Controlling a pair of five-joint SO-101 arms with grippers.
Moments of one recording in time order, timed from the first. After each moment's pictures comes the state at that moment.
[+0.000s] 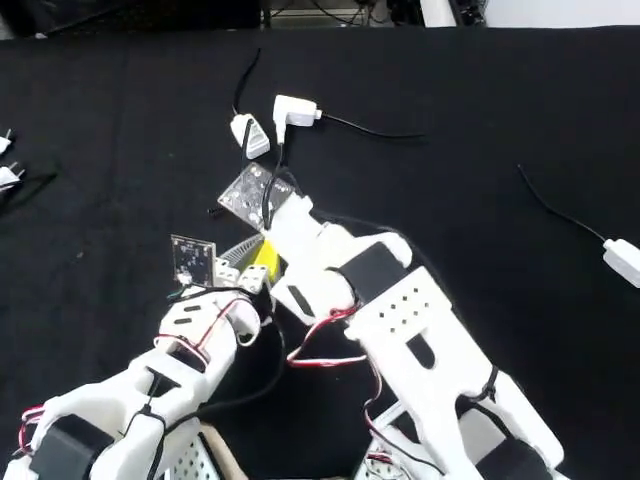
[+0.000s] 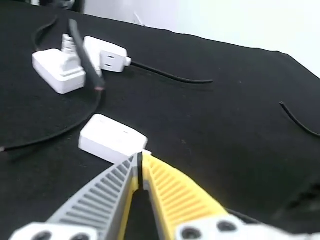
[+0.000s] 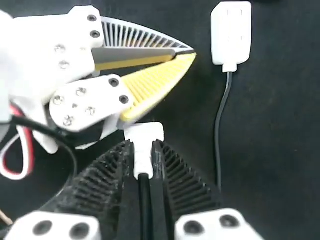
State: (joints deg) left arm 22.3 -26.6 95.4 -45.3 19.8; right arm -35.6 -32.7 32.4 75.8 16.5
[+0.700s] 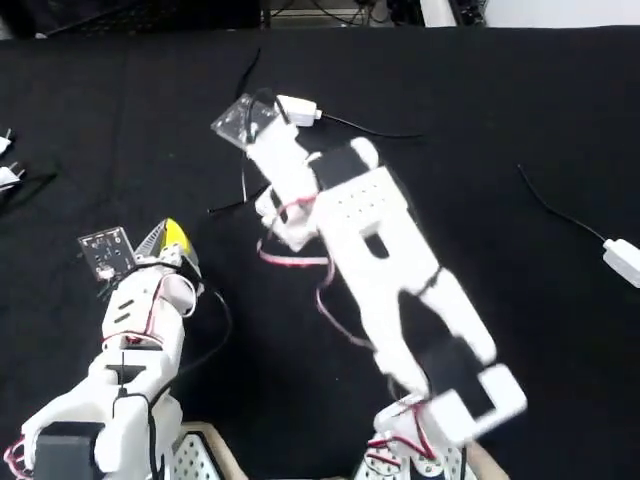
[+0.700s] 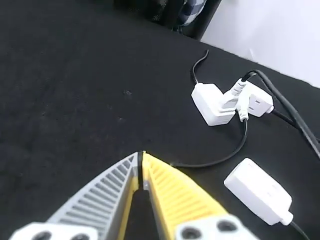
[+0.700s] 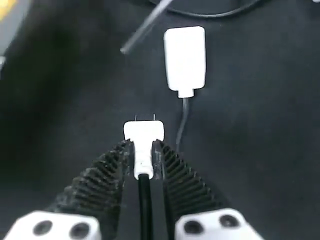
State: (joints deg) left arm -4.1 -26.6 95.4 -42.1 19.8; right arm -27.3 2.3 -1.5 82.2 21.9
